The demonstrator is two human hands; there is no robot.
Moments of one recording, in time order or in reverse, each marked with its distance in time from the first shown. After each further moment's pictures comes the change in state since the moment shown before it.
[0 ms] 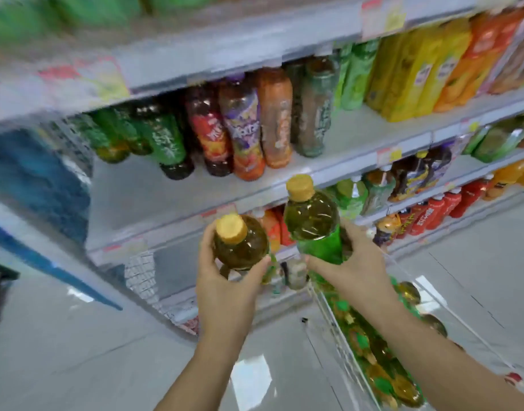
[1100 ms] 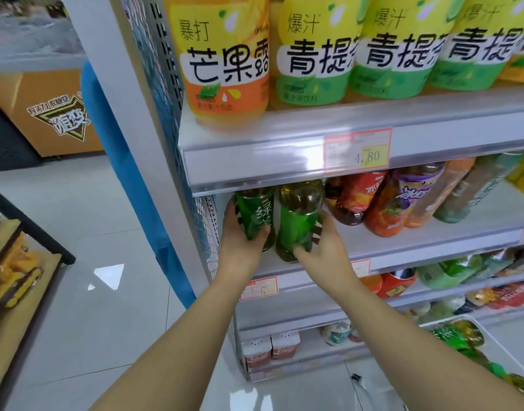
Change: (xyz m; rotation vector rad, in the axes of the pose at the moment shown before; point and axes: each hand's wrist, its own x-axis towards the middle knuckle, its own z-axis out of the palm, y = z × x) left_hand 0.210 -0.008 -0.178 0.275 -0.008 0.000; right_hand 0.101 -0.108 0.252 -0.011 -0.145 -0.205
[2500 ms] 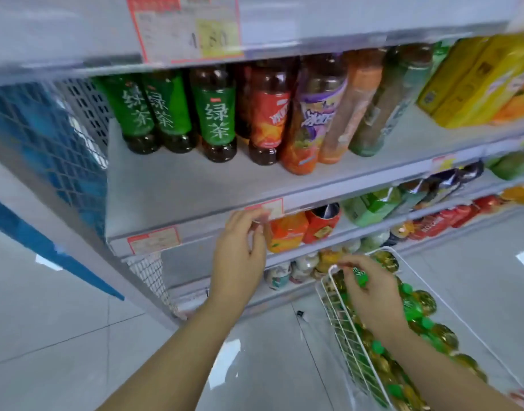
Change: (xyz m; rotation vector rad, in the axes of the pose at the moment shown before) left_hand -0.106 -0.025 0.138 0.105 -0.118 0.313; right_hand -0.146 0.138 -0.164 -0.360 0.128 0.173
